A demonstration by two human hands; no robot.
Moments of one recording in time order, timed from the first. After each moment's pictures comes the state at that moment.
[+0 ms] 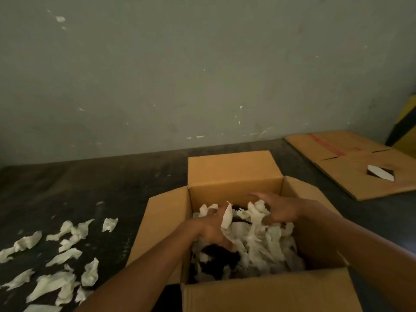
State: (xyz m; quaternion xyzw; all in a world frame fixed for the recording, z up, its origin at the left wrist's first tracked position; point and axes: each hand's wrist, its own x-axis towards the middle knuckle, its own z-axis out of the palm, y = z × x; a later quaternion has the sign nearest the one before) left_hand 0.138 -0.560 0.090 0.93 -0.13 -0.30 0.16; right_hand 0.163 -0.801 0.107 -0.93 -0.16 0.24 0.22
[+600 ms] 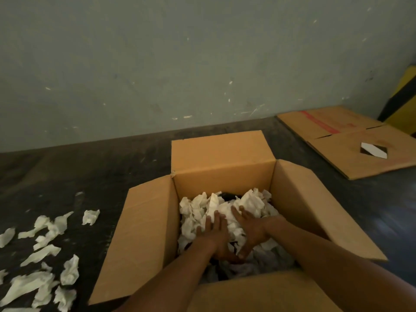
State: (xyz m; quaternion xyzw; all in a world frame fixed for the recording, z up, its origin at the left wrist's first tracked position) left_hand 0.145 -0.609 -0.013 0.93 -0.13 -0.34 0.06; right_hand 0.176 -0.775 -0.011 -0.91 -0.17 0.37 0.04
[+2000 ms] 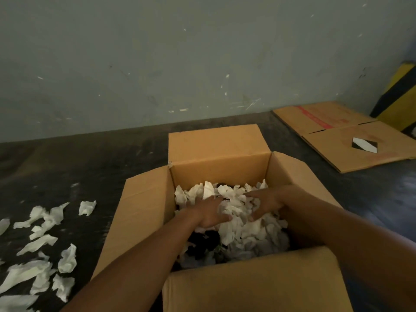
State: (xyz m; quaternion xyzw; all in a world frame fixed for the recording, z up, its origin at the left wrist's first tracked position) left_hand 0.172 -0.592 0.020 0.94 -0.17 -0.27 0.12; right_hand 0.184 -0.813 0.057 -0.92 -0.10 0.37 0.08
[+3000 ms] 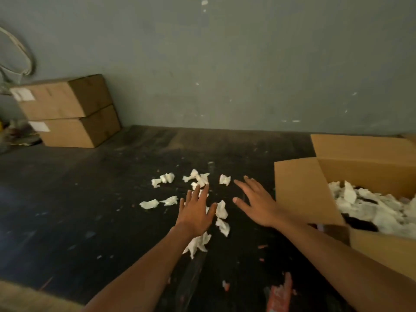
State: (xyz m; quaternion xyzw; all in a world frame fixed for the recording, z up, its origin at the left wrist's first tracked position) left_hand -0.058 -0.182 0.041 0.98 0.09 0.03 0.19; right_hand 0.020 -0.379 0.058 -0.94 -0.29 0.04 0.20
